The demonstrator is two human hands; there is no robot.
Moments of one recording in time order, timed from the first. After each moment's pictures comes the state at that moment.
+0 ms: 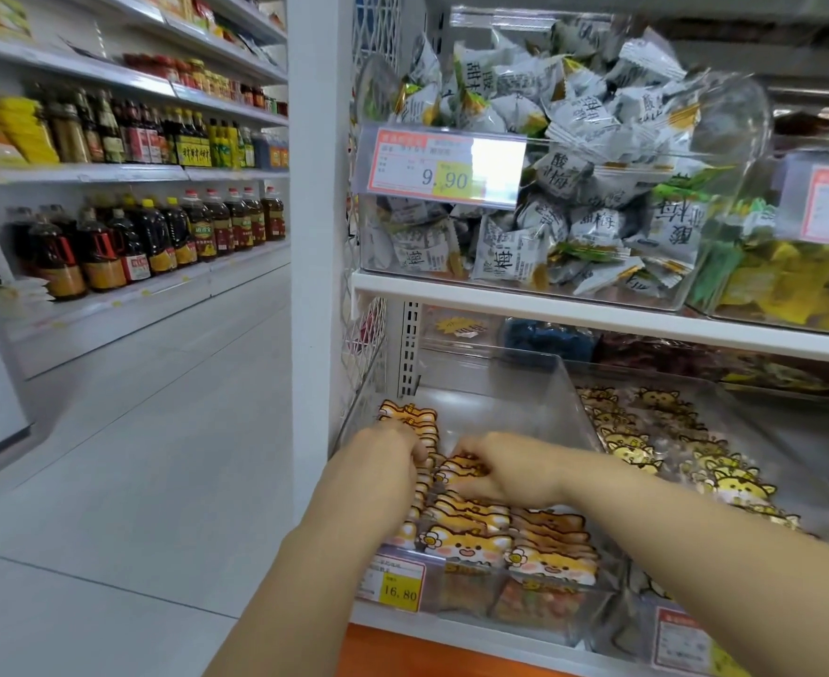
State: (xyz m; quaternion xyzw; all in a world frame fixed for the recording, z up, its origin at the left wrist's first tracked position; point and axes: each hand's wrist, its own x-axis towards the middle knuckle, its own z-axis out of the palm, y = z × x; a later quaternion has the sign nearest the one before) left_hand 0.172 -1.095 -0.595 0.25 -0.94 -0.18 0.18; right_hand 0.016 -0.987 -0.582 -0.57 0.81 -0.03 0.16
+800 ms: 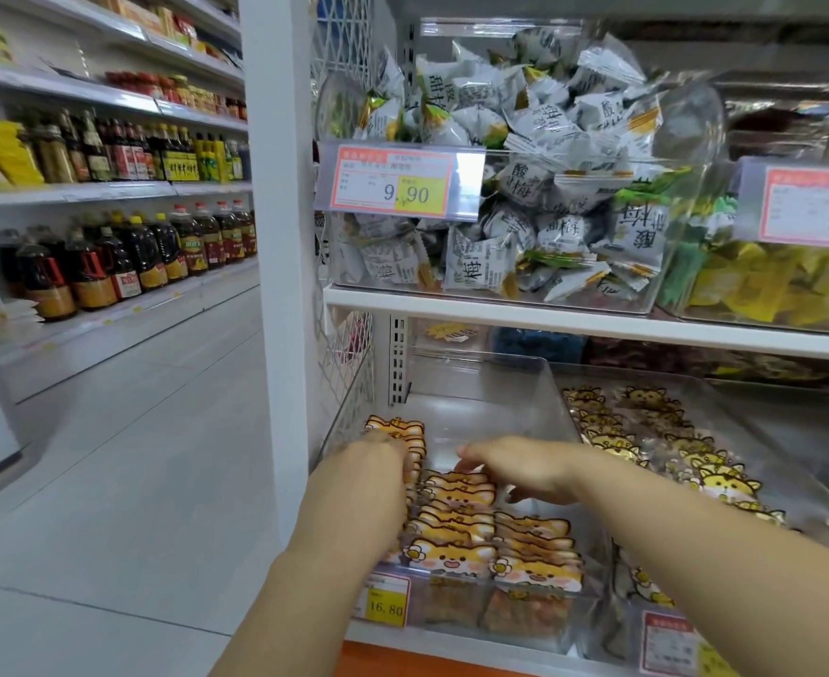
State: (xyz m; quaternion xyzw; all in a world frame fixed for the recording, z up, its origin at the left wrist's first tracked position) left_hand 0.174 -1.085 -0.592 0.26 -0.94 -0.09 0.19; right_hand -0.007 -0.984 -0.591 -0.35 0.82 -0.23 0.38
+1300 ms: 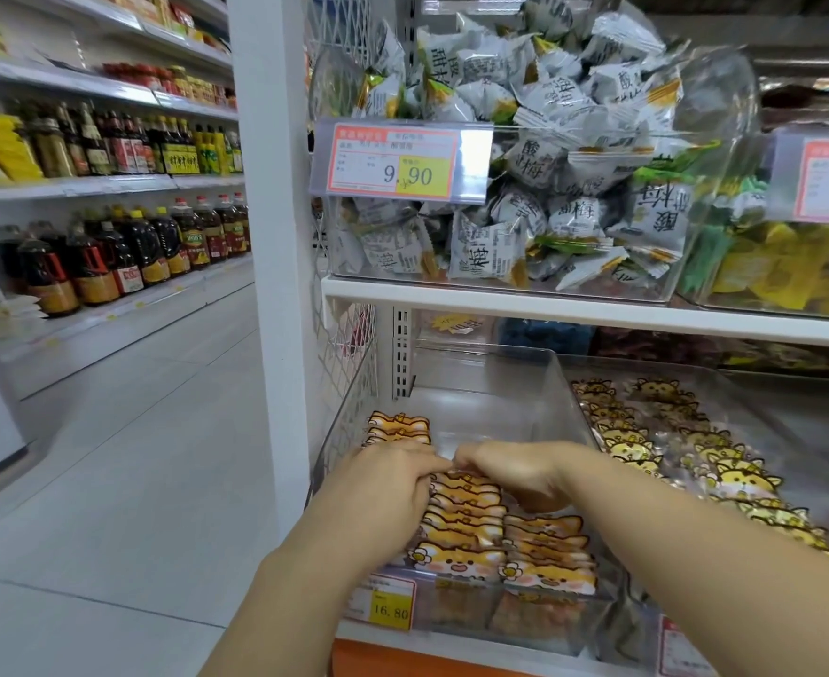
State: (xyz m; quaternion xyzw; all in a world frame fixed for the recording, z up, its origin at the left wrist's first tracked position) left_hand 0.174 -1.086 -0.587 0.15 -0.97 -0.17 0.14; right_hand -0.008 -1.006 -0.611 -0.28 0.81 -0.21 0.47
